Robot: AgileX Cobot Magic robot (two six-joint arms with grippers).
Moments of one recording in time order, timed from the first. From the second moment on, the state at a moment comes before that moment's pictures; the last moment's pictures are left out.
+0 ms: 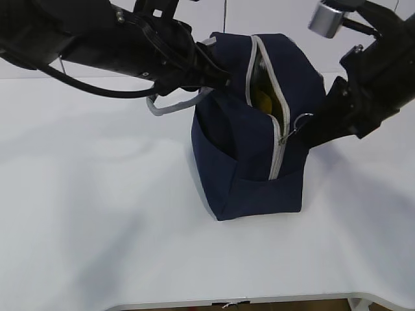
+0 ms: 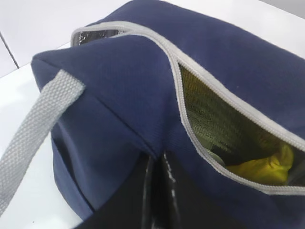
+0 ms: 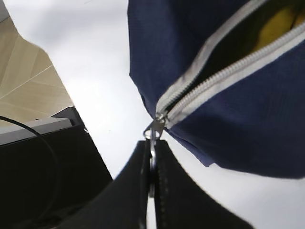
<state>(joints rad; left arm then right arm) -0.68 1.75 -1.29 -0.72 0.19 0.71 0.21 1.49 -1.24 0.58 1.12 -1.04</state>
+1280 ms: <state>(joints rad) -0.58 1.70 -1.29 -0.87 0.36 0.71 0.32 1.56 -1.37 0.47 1.23 -0.87</state>
